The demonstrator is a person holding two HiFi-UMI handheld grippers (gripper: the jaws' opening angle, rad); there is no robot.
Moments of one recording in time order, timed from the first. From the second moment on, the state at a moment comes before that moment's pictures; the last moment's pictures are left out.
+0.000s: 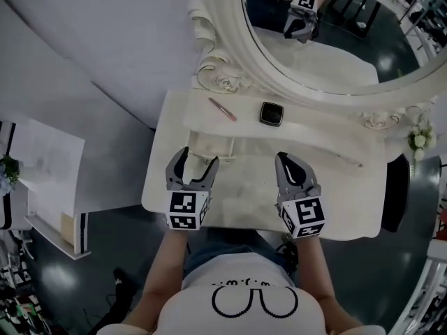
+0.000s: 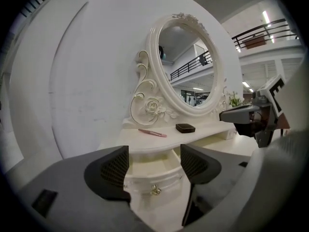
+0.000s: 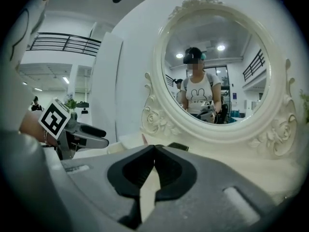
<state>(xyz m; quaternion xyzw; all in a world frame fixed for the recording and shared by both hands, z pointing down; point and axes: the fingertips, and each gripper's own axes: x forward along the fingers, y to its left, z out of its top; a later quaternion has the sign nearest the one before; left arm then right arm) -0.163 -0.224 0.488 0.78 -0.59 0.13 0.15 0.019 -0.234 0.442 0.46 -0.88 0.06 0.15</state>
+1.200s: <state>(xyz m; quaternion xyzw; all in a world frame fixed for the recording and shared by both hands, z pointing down) -0.161 -0.213 0.584 0.76 -0.59 0.18 0.21 0.023 -0.209 0.499 0.47 -0.85 0.08 0.23</state>
